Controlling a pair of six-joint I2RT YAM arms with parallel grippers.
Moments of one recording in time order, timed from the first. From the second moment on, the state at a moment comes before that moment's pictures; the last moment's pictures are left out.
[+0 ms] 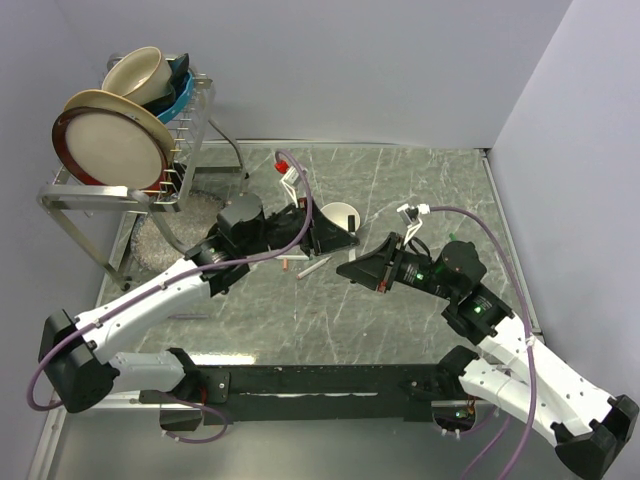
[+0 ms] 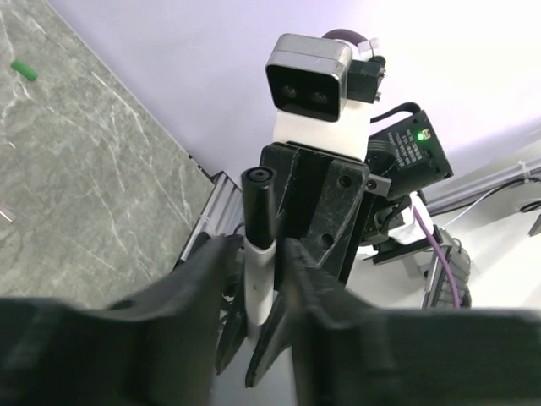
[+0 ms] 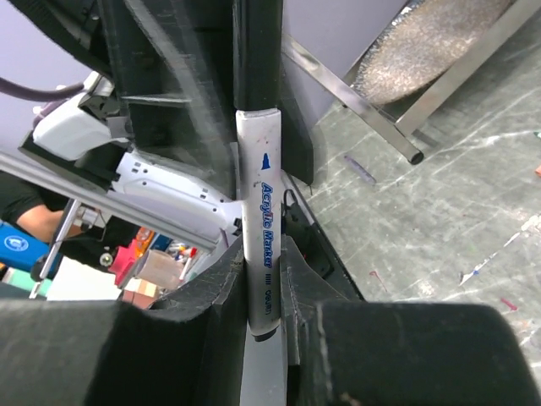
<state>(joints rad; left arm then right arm) -0.82 1.22 1.04 0.22 0.50 -0.92 0.67 0.71 0.67 0.07 -0.50 0.86</state>
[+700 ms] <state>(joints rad) -0.82 1.21 1.18 0.08 0.45 -0.82 0.67 0.69 0.67 0.08 -0.57 0.85</state>
